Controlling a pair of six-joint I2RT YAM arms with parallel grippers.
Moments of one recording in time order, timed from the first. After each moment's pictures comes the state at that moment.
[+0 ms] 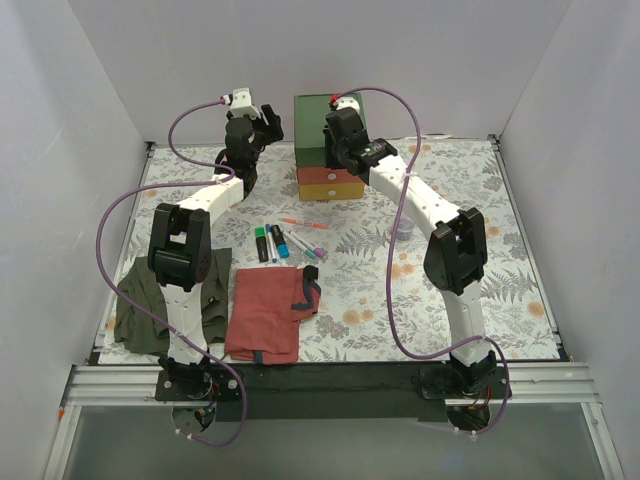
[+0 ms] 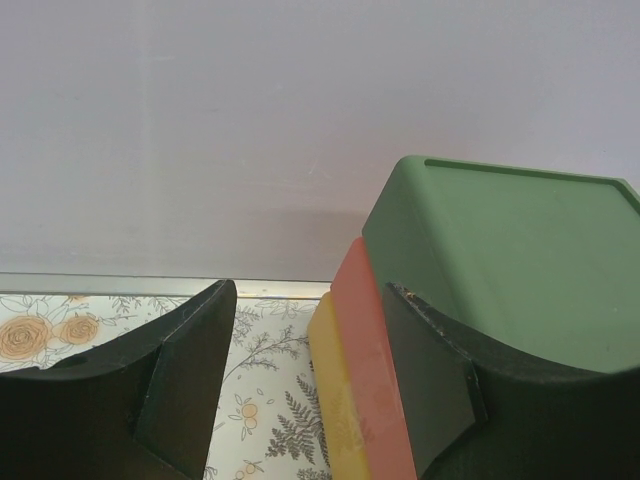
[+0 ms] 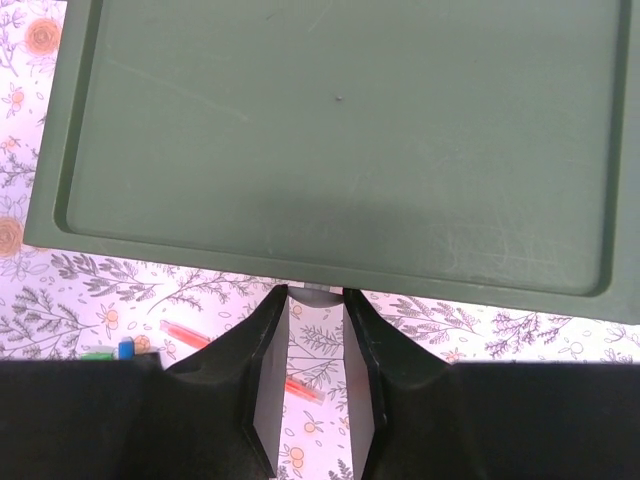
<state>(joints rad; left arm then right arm) -0.26 2.07 1.58 0.52 -0.12 -0.27 0.61 2.13 2.07 -0.53 0.26 0.34</state>
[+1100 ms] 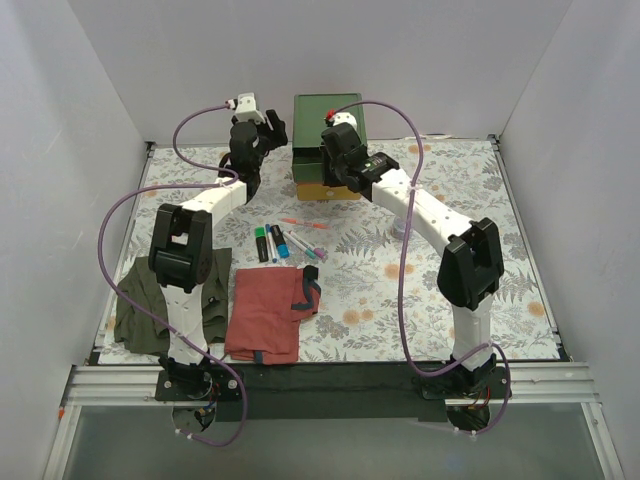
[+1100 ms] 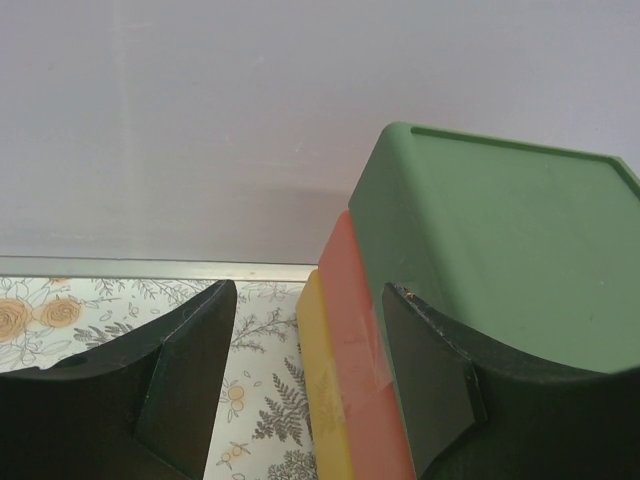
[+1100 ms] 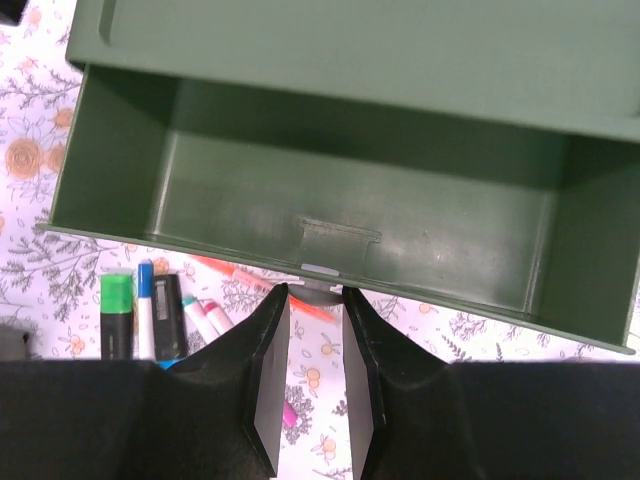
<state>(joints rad) -0.28 2.07 1.55 0.53 -0.12 -0.28 0.68 1.99 1.88 -0.54 0.27 0.37</state>
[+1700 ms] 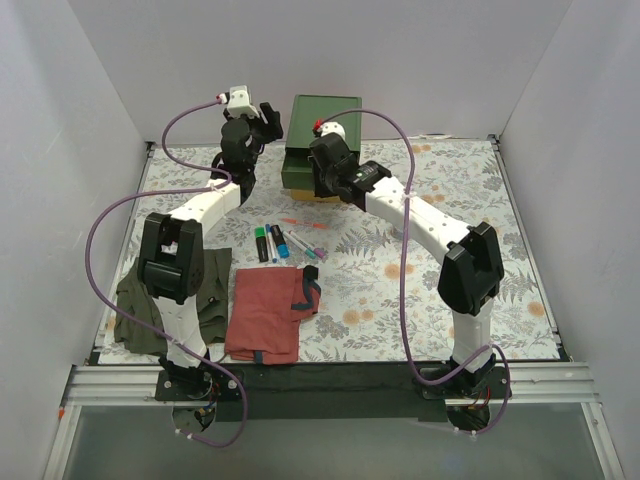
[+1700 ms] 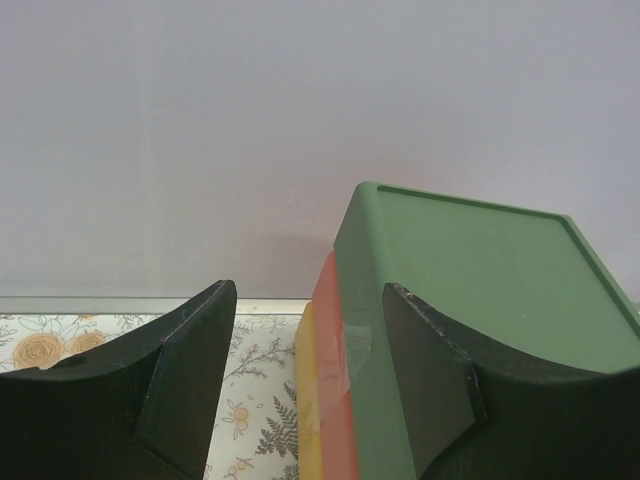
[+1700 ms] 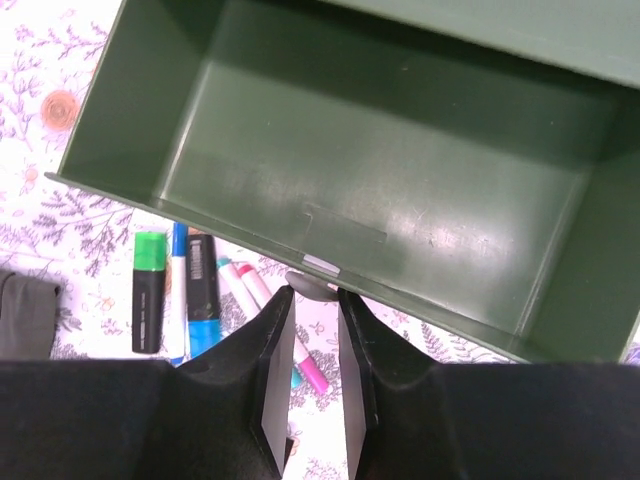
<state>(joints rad) -0.28 1.94 1.48 0.56 -0.14 -0.25 0.76 1.95 1.83 -0.54 0.28 0.39</state>
